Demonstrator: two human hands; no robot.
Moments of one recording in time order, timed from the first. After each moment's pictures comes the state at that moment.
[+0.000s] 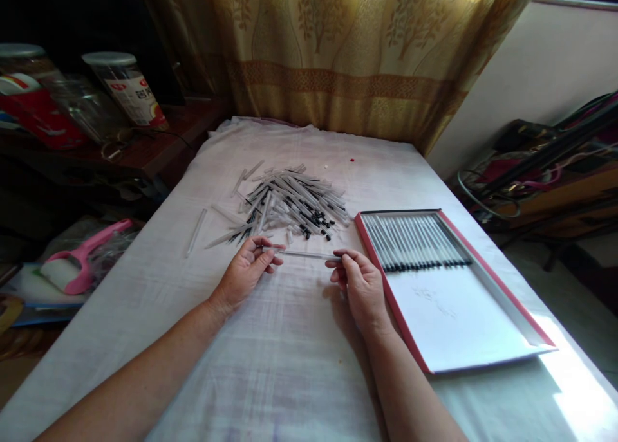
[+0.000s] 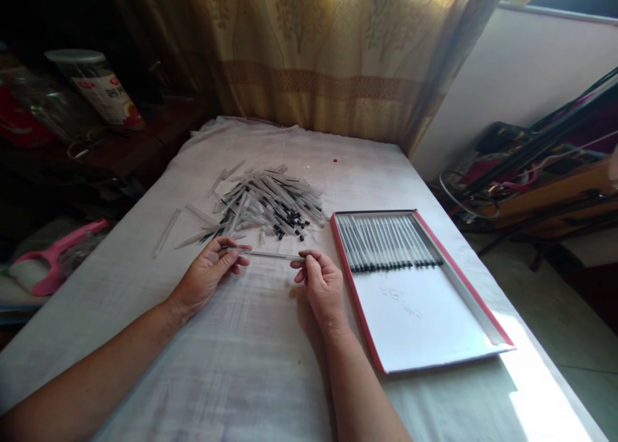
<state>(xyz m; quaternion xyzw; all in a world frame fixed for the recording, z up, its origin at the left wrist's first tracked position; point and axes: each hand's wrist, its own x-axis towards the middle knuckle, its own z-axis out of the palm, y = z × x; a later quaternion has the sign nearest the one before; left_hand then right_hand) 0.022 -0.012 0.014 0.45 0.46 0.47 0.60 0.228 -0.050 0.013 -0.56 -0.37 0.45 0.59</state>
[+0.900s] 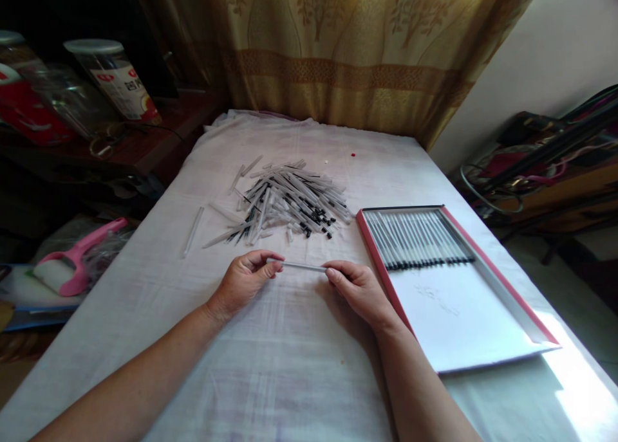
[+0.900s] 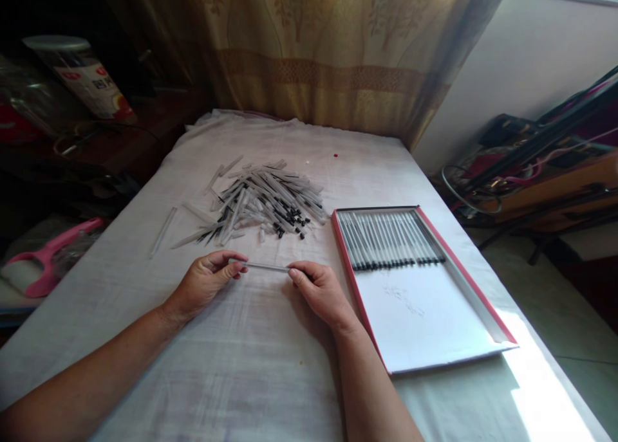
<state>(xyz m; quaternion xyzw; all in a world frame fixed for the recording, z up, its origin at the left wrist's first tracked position) 0.018 -0.015 0.008 0.48 0.49 0.43 0.58 0.247 -0.050 0.010 -0.56 -0.54 0.45 0.43</state>
